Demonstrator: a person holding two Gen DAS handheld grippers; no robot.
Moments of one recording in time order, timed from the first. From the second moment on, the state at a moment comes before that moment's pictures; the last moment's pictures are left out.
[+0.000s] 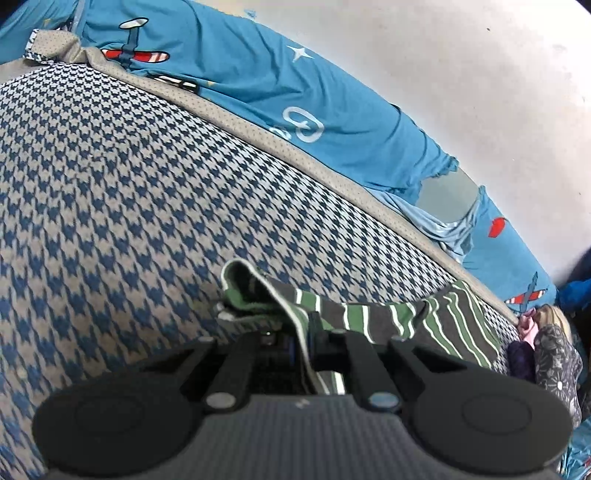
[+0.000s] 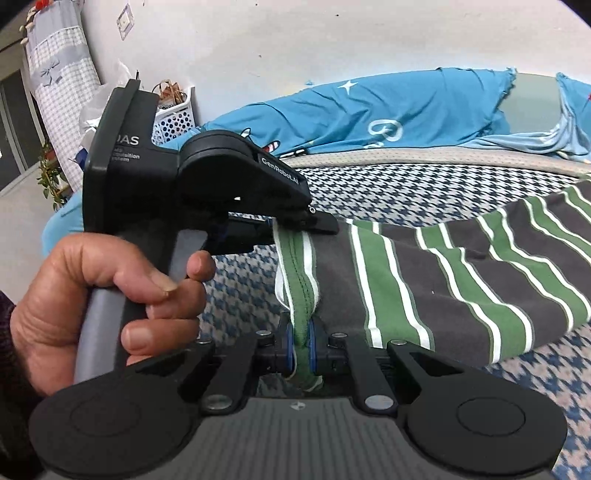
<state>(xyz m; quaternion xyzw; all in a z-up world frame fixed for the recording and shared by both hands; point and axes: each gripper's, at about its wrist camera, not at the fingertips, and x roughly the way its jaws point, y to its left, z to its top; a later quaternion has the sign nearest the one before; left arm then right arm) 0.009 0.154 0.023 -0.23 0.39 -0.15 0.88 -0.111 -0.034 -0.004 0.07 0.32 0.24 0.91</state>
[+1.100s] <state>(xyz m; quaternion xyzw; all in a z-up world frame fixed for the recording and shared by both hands) 0.064 0.215 0.018 -0.14 0.38 0.00 0.91 -0.028 0.032 -0.016 0.11 0.35 0.33 0.87</state>
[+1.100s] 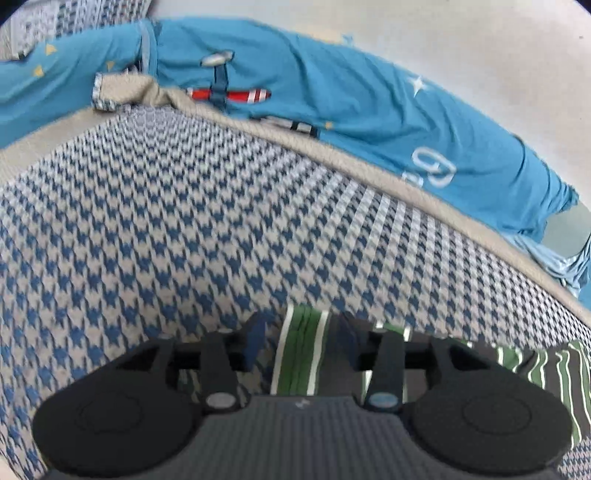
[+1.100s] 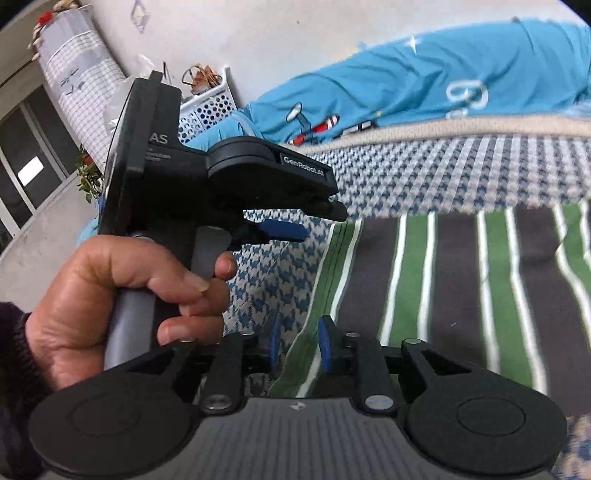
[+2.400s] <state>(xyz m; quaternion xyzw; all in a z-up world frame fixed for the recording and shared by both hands) 0.053 0.100 -0.001 -0.08 0.42 -0.11 0.90 -0.021 -0.230 0.008 0.07 0.35 0.02 0.93</state>
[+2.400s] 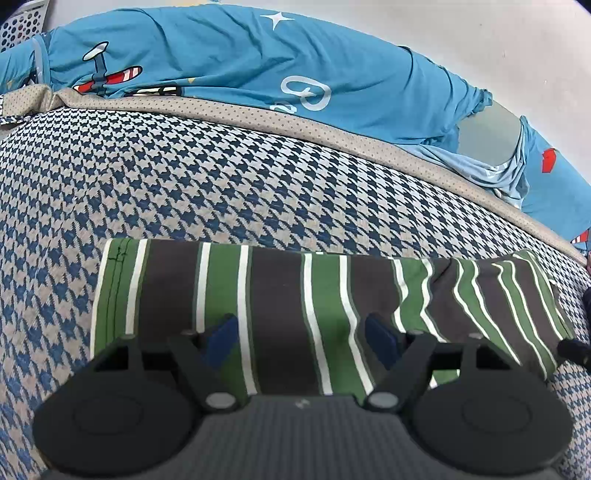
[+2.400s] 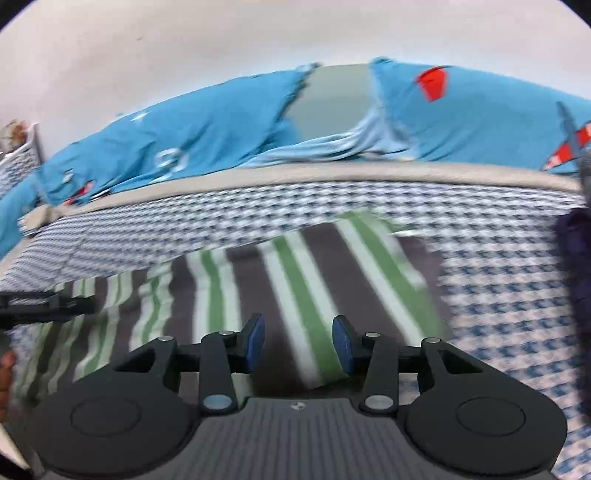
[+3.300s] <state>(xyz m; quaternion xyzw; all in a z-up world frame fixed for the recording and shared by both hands) 0.080 0.100 -0.008 -0.09 0.43 -0.05 0.90 0.015 -0.292 -0.027 0.11 0.36 -0.08 0.92</state>
